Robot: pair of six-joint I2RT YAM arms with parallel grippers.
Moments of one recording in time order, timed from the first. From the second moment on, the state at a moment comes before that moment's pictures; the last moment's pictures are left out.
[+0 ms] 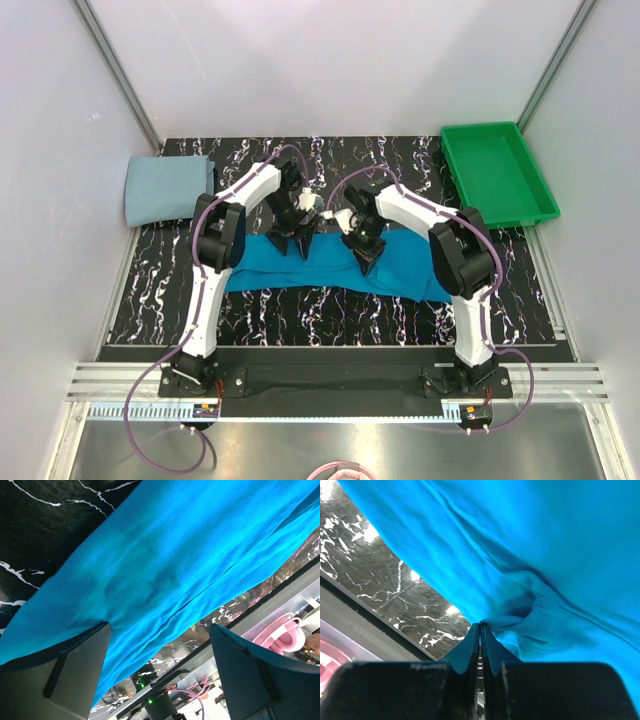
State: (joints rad) left arm -0.37 2.39 2.01 -1.39 0.50 0.24; right arm 0.55 2.07 1.60 -1.10 -0.32 -0.28
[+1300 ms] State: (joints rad) left arm -0.17 2.25 1.84 -1.29 0.30 0.13; right arm 0.11 1.93 1.63 -0.92 -0.33 0.02
